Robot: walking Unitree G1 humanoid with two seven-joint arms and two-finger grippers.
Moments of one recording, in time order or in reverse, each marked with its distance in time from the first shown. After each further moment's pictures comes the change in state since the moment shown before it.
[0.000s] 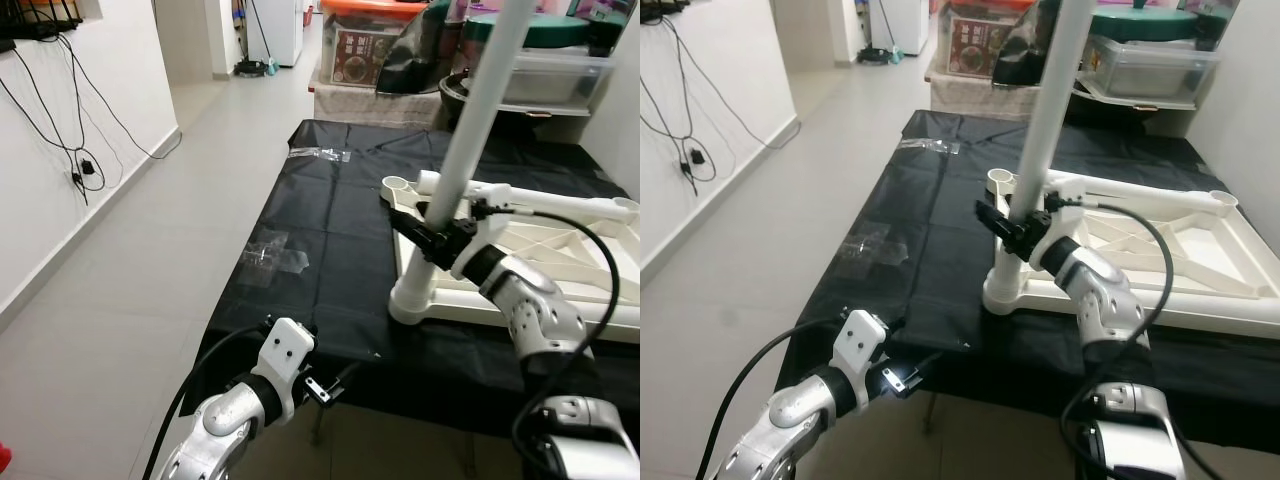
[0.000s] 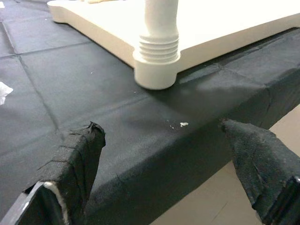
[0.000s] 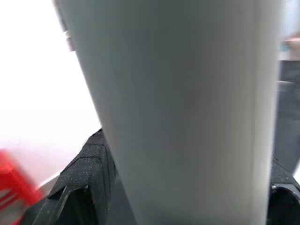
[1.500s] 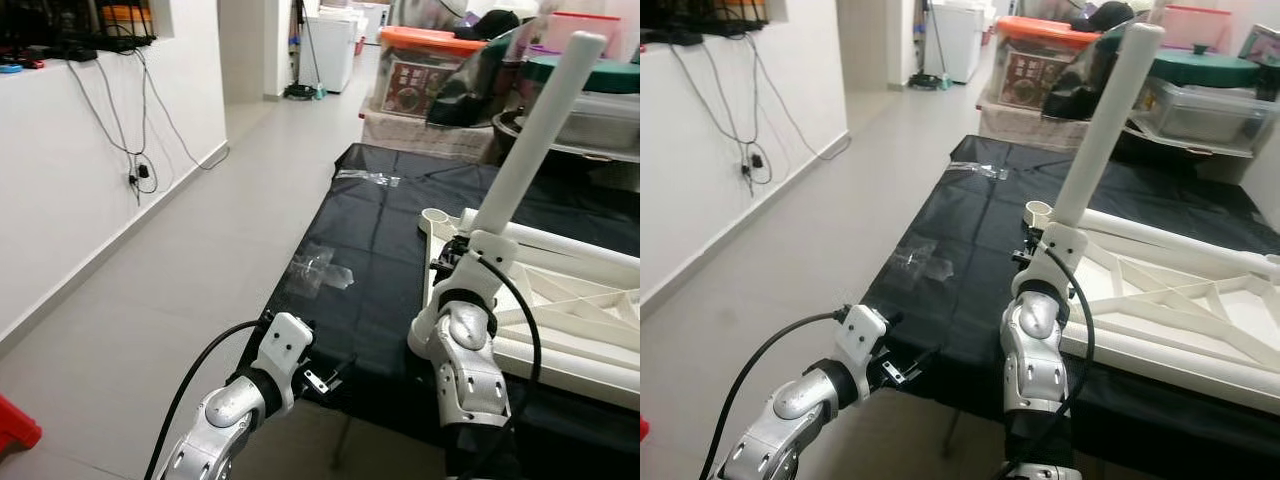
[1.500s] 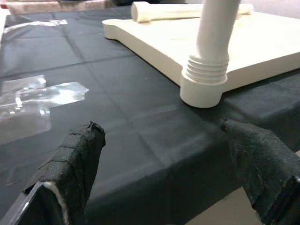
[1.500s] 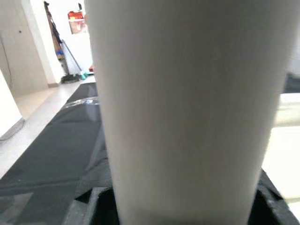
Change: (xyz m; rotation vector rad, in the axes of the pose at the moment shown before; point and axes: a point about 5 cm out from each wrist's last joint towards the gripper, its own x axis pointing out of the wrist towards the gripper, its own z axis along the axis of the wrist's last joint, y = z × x) left arm 0.008 0.008 -0.003 0.006 -0.009 0.017; right arm -0.010 0.041 -0.053 -0.062 -0.131 -1.133
